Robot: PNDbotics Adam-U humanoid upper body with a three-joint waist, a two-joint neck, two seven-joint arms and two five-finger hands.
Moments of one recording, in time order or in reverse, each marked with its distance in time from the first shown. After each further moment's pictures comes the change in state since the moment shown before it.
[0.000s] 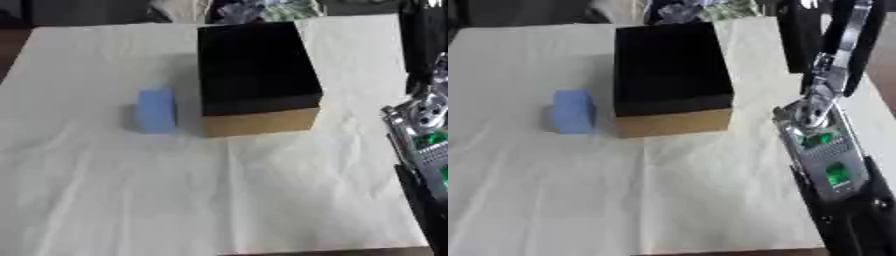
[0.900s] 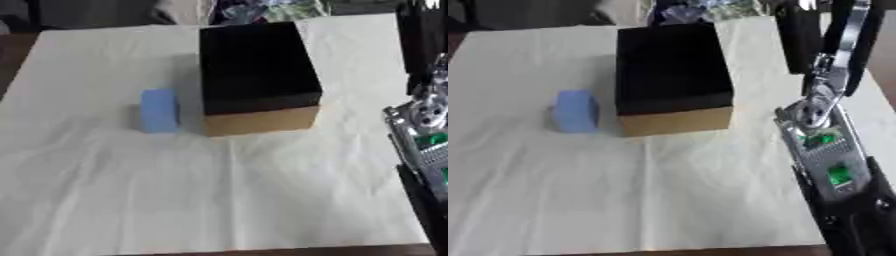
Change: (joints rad) left arm -0.228 0.393 -0.220 -0.003 -0.059 0.402 -0.476; right arm 0.004 -0.001 0.015 0.000 -0.006 0.012 0.021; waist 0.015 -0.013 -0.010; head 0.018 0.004
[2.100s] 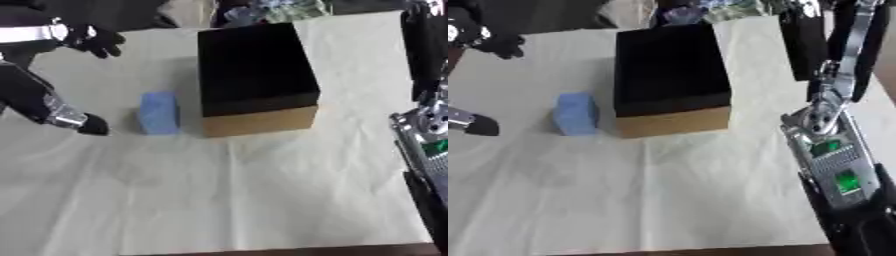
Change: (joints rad) left arm -0.372 -0.196 -0.203 0.211 -0.126 0.131 -0.689; right arm 0.006 0.000 0.016 0.000 -0.012 -0.002 0.012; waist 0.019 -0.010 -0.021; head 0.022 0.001
